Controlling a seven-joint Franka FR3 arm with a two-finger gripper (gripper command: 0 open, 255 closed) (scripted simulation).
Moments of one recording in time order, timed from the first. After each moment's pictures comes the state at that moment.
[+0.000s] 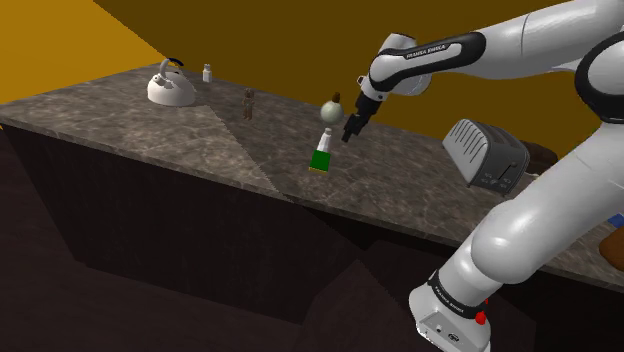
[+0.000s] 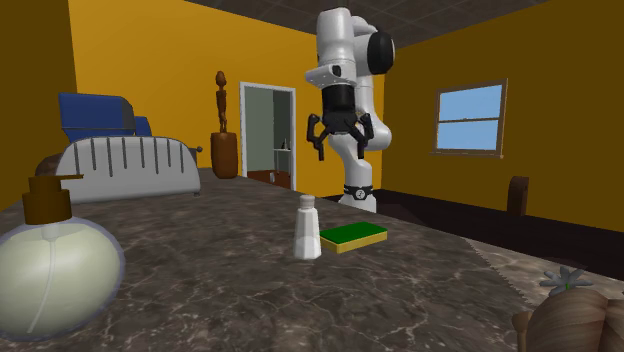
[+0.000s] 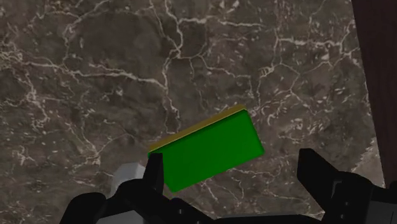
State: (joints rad) arm -0.05 -0.15 -0.21 -2.25 0.07 2.23 -0.48
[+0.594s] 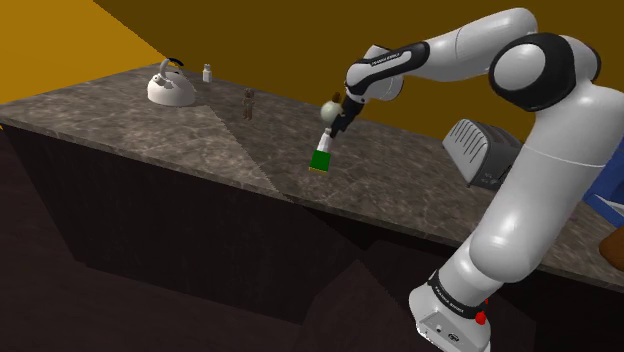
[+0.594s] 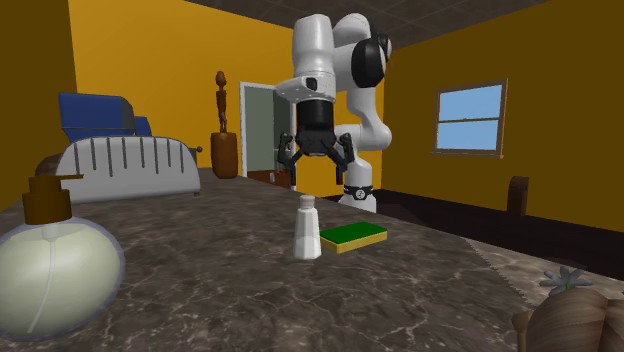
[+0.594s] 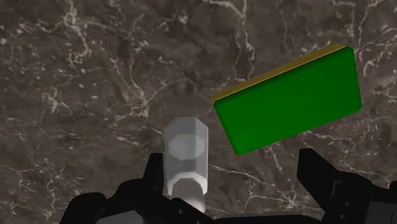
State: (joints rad) arm -0.08 0.18 -0.23 -2.00 0.18 2.34 -0.63
